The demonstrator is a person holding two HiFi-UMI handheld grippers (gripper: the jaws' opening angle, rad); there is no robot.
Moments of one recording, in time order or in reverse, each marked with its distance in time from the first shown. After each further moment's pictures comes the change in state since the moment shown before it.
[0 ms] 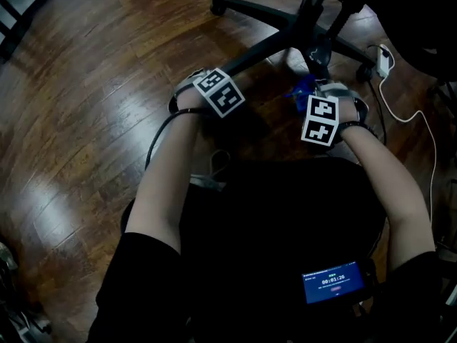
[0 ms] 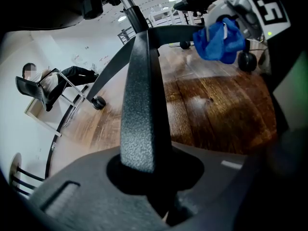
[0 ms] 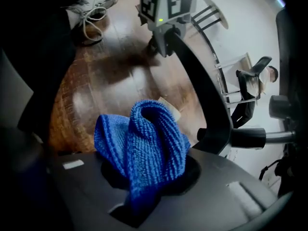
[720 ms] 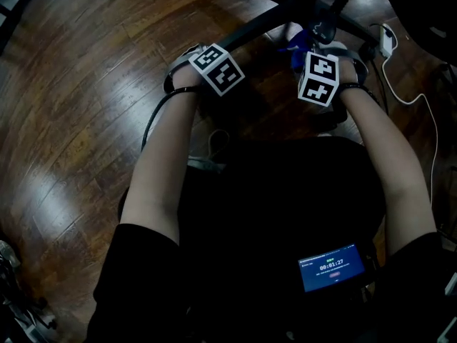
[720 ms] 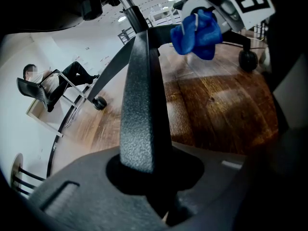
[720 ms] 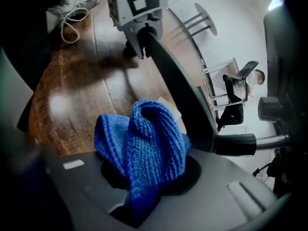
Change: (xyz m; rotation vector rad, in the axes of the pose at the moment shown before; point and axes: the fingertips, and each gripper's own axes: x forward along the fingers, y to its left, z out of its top) left arm -0.003 0.005 0.002 0.002 -0.004 0.027; right arm 0.006 -0.063 0.017 0.041 -0.050 -0.147
